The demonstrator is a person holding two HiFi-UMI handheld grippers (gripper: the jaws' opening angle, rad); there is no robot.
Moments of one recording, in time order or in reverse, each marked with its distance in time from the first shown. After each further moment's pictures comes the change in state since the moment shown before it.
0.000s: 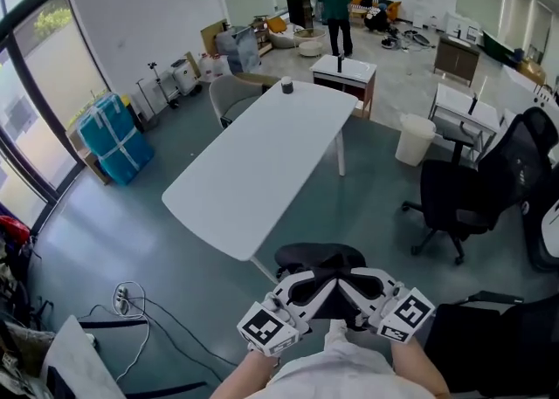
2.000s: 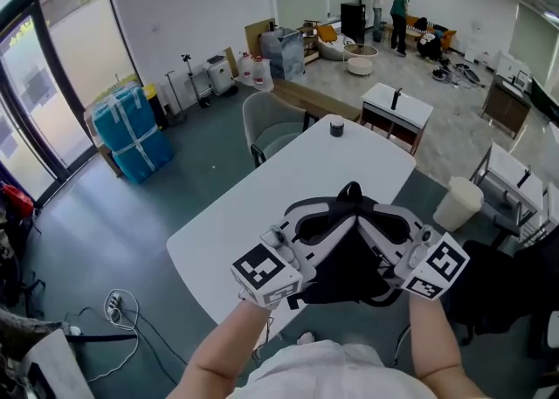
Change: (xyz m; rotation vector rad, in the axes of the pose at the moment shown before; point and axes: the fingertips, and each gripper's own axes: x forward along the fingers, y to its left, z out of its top) left arm 0.149 0.394 0.177 0.167 -0.124 0.055; right arm 0.301 -0.301 0.180 -0.186 -0.129 0.200
